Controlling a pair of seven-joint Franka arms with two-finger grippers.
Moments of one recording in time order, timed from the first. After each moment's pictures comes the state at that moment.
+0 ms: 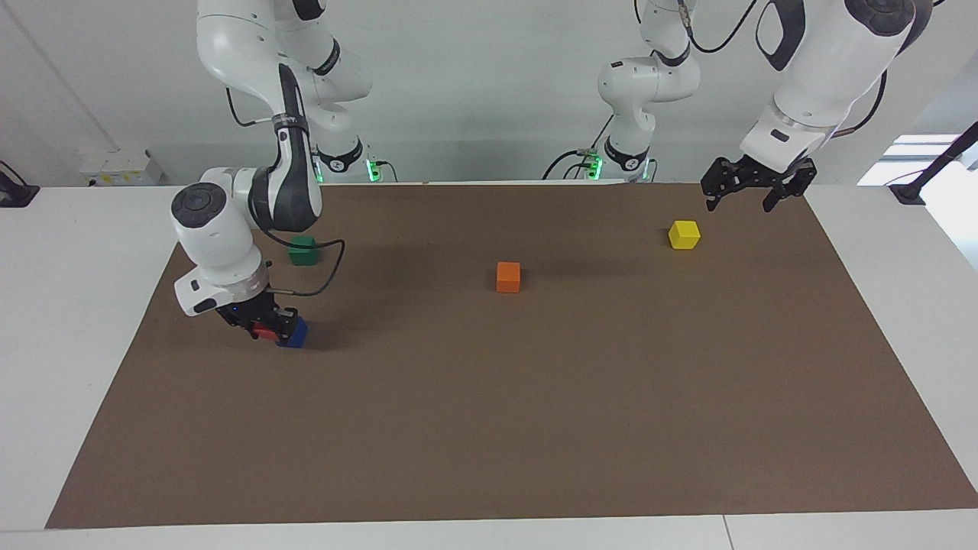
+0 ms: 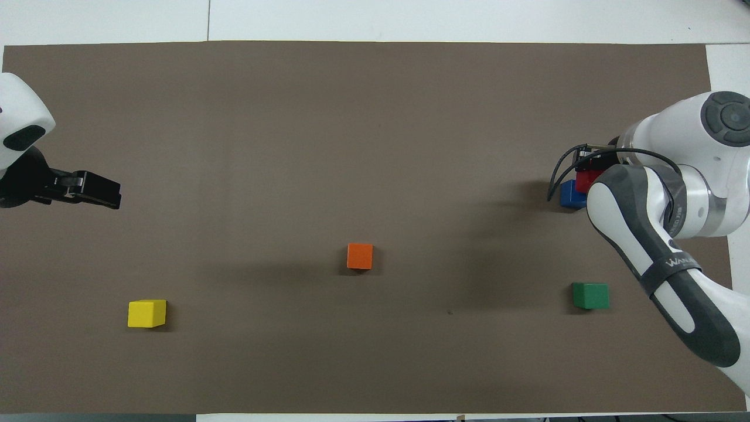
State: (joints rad) left arm 0.03 -0.02 -0.14 -1.62 0.01 1.54 0.03; right arm 0.08 0.25 -0.12 -1.94 -0.05 2.26 0.21
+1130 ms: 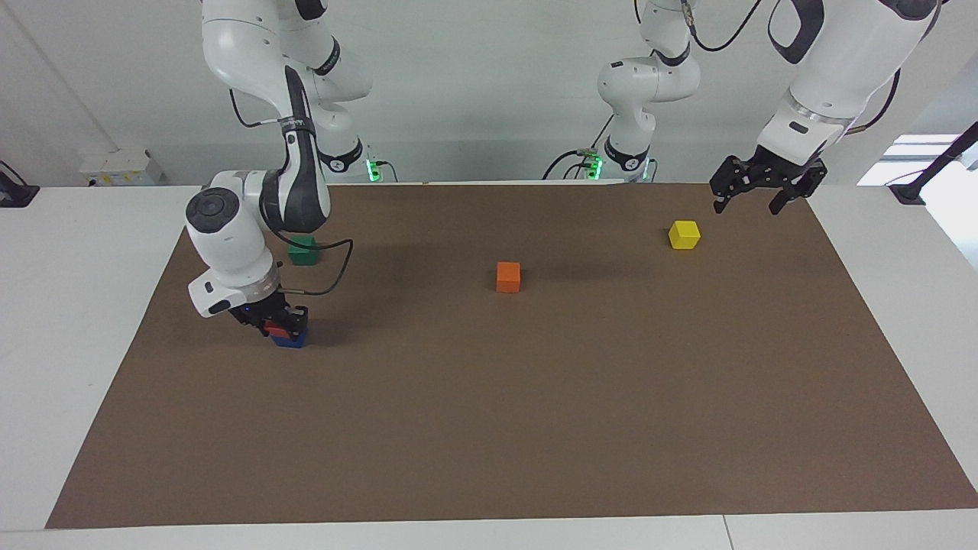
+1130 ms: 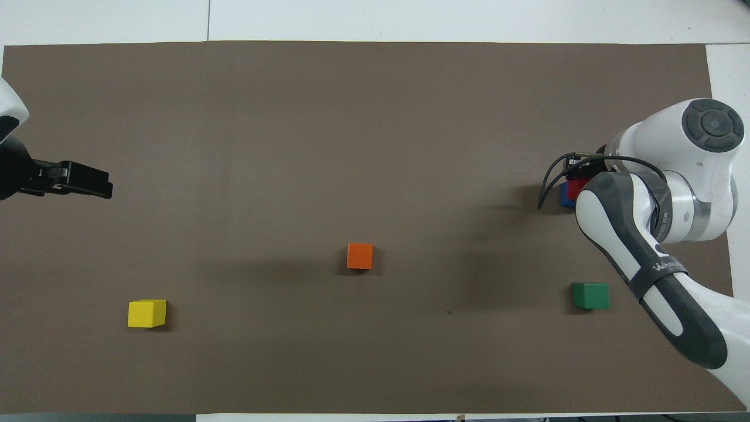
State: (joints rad) left arm 0.03 -0.03 -0.11 -1.62 -0.01 1.58 0.04; right arm 0.10 0.25 -0.11 -1.97 -0.05 2.26 0.21
